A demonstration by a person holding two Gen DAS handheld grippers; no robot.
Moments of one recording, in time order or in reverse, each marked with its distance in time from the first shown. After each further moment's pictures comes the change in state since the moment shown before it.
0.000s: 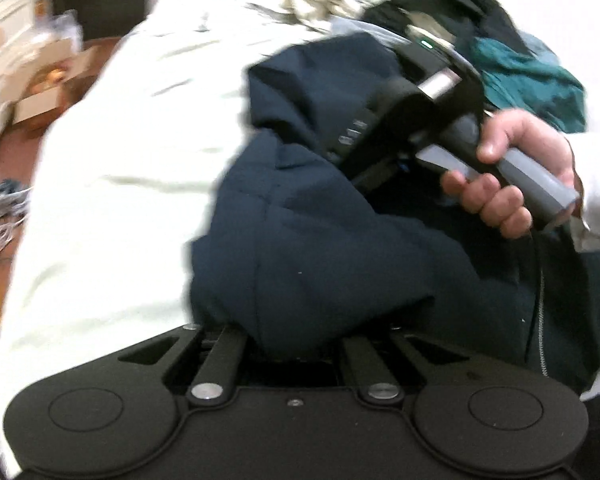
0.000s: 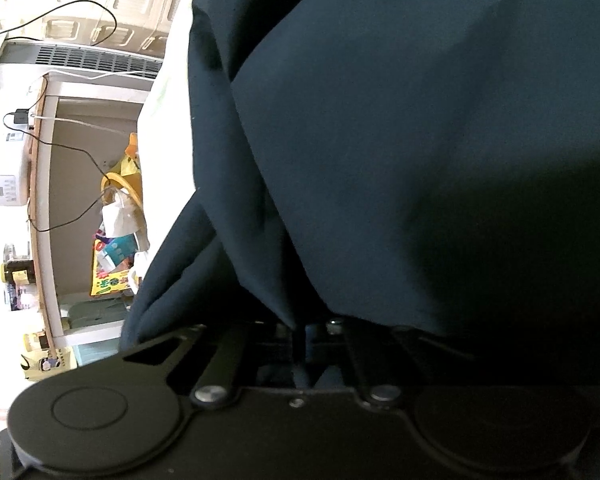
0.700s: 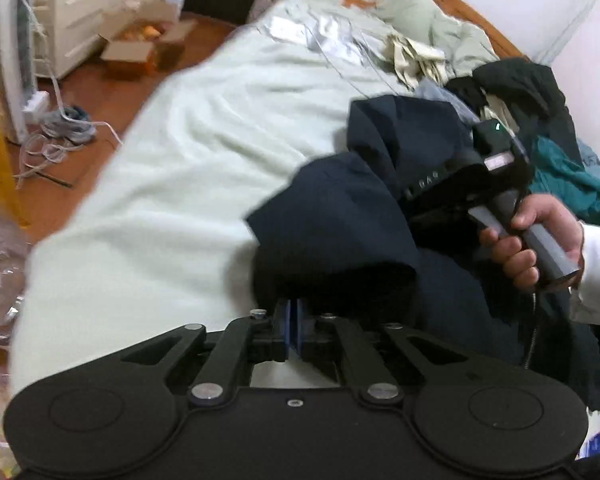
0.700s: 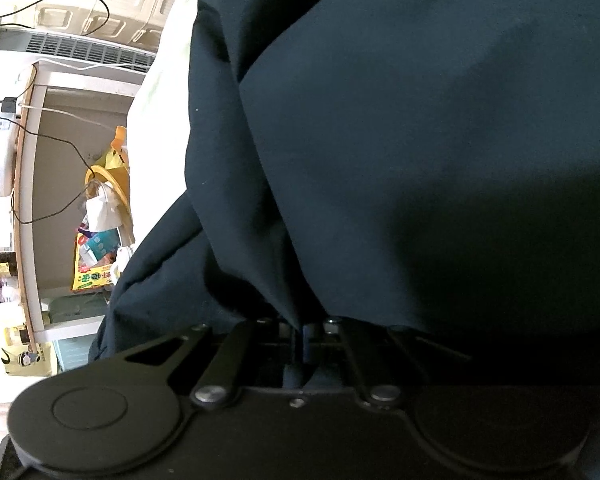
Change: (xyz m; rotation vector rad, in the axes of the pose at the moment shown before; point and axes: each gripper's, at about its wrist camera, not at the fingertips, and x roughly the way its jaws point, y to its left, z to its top) left arm -0.036 0.043 -0.048 -0.285 -0.041 -0.031; right arm -0.001 0.012 0.006 -0.028 0.009 -0.056
